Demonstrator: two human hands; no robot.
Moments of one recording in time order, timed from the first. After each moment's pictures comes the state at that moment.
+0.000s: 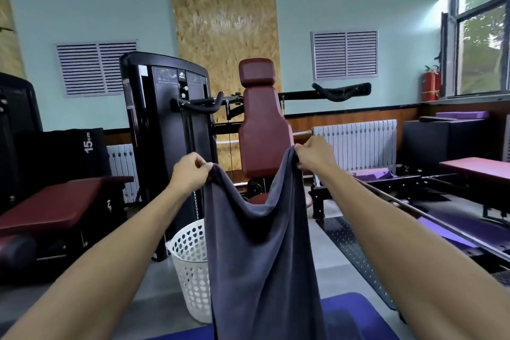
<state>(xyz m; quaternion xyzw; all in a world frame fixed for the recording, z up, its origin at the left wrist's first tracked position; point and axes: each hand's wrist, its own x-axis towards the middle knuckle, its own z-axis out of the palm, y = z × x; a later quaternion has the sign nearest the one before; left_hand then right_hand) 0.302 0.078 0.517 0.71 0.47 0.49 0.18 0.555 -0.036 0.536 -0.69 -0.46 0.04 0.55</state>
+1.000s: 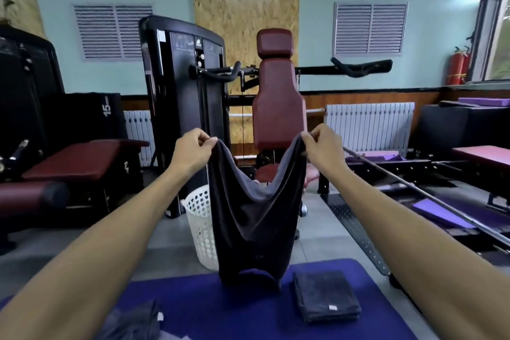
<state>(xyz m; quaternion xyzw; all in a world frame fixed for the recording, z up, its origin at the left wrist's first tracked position) 0.249 0.016 0.477 0.72 0.47 0.50 0.13 0.517 -0.086 0.474 -0.65 -0.51 -0.02 0.56</state>
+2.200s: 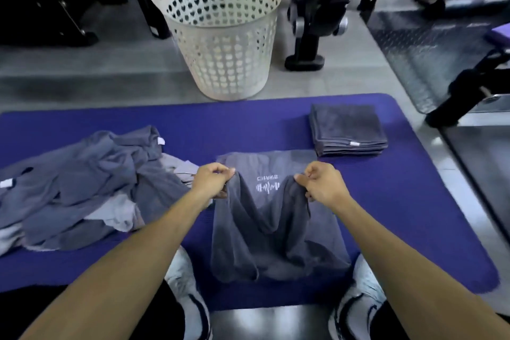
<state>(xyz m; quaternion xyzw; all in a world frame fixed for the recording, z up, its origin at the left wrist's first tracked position) 0.259 0.016 -0.025 0.49 0.66 0.23 0.52 0.497 -0.073 0.010 -0.78 -0.41 0.38 0.28</state>
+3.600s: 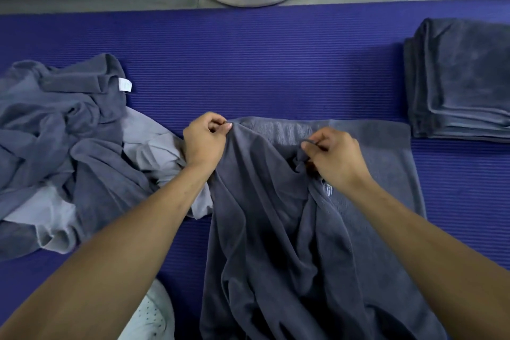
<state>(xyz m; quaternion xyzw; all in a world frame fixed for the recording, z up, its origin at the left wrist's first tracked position) 0.251 0.190 -0.254 0.57 0.72 0.26 0.28 0.486 0.110 -0.206 -0.75 -0.46 0.40 0.24</state>
